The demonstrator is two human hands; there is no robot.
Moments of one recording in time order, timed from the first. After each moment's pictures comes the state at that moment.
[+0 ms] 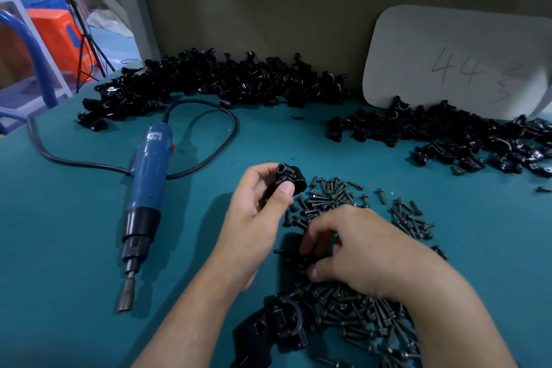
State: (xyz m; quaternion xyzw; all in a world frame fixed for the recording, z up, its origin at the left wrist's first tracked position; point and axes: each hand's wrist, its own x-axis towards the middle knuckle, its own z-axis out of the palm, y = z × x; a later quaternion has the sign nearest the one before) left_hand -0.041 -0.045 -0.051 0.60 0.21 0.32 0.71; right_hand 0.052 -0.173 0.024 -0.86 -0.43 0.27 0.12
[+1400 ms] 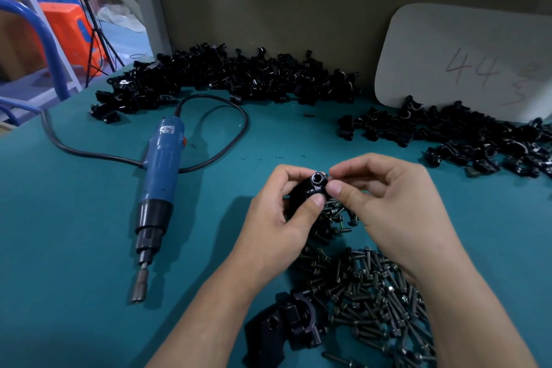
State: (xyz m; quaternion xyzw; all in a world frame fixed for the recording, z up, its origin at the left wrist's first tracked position) left_hand -0.040 -0.051 -0.051 0.69 0.15 0.33 0.63; right_hand 0.055 -0.166 0.023 -0.76 -0.31 0.14 0.55
